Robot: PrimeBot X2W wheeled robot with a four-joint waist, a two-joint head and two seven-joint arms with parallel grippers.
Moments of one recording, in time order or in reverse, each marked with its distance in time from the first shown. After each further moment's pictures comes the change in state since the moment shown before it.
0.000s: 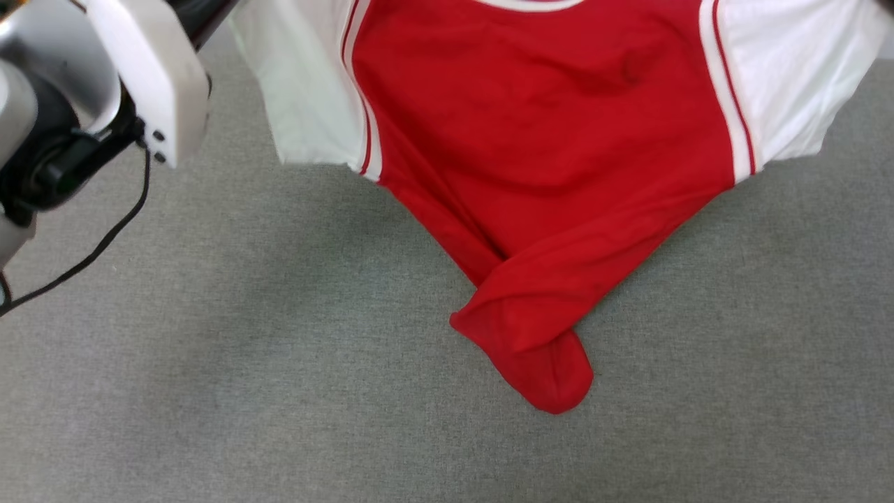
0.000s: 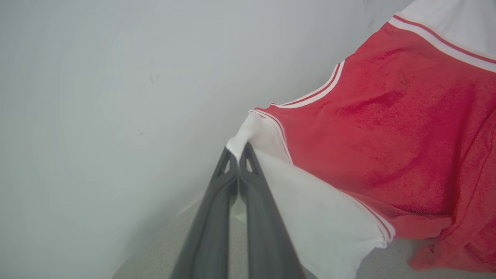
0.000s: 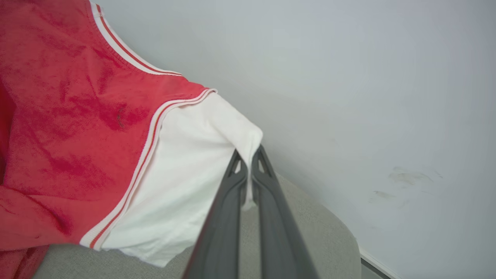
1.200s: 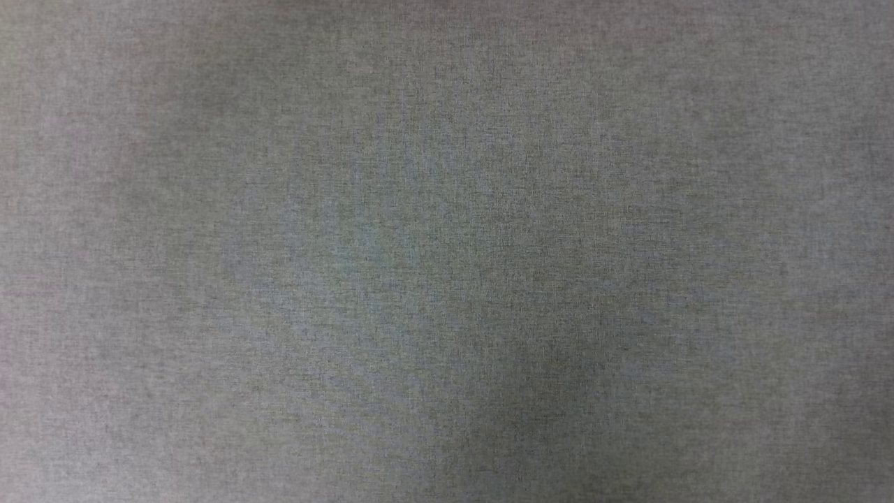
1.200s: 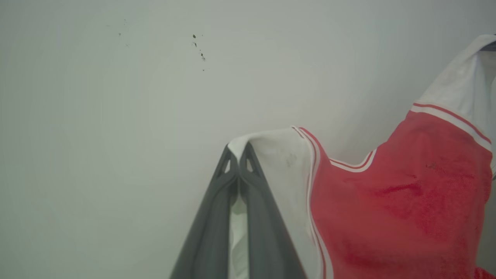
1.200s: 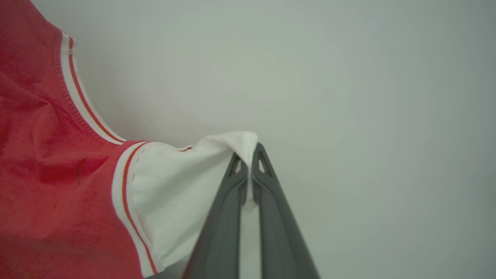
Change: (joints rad) left arm -0.659 -0.387 0.127 0.643 0.167 -0.077 -0.270; right arm -0.758 0.356 -0.097 0.532 -0.466 0.000 -0.191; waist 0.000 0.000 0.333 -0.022
